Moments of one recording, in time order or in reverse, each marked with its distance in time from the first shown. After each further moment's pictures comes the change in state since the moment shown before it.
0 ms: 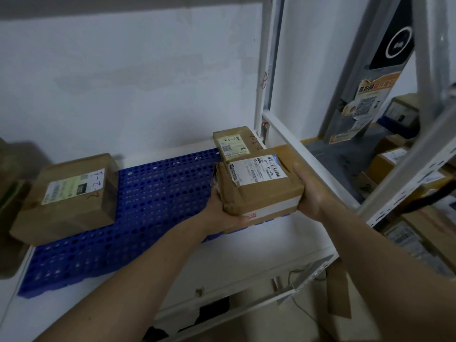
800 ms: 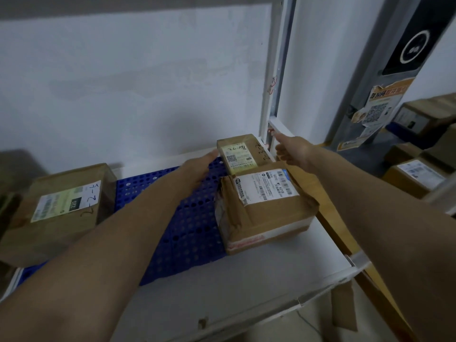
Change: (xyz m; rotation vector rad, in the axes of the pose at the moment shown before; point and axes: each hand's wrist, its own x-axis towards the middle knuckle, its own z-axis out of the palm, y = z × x) left_hand 0.077 0.049 -0.093 -0.236 0.235 -0.094; right_hand 0.088 -0.100 0.042 -0.569 0.219 -0.012
